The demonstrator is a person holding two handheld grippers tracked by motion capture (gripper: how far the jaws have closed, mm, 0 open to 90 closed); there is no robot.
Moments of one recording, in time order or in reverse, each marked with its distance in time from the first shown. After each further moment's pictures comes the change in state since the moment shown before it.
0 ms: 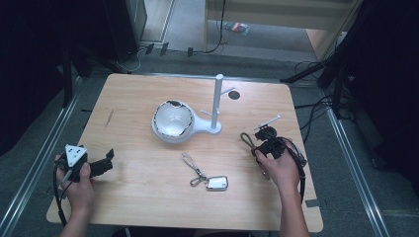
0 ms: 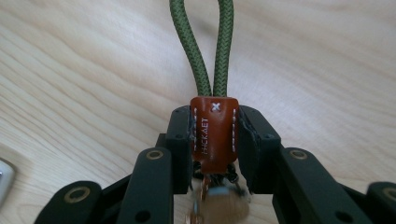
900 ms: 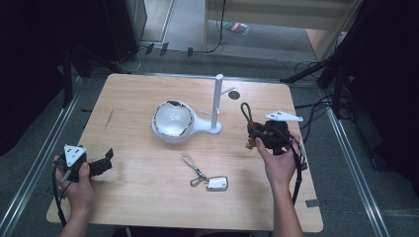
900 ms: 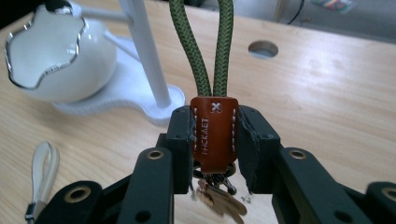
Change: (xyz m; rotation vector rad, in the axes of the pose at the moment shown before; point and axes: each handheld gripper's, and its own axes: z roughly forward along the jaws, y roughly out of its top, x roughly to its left) left arm 0.002 0.000 0.000 -0.006 0.001 -0.022; right arm 0.020 0.000 -0.057 -0.578 0.047 0.048
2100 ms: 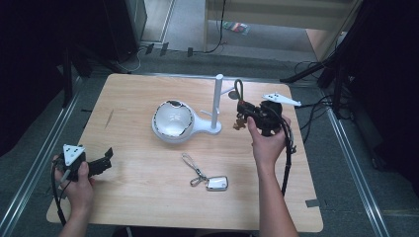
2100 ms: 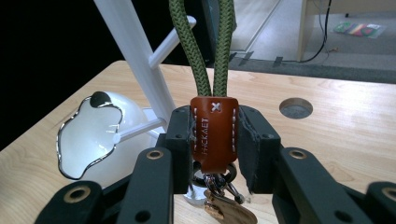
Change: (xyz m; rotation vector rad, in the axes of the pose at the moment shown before) left arm 0.002 0.001 0.001 0.001 -0.012 -0.018; right arm 0.005 0.041 0.026 -0.157 0.114 0.131
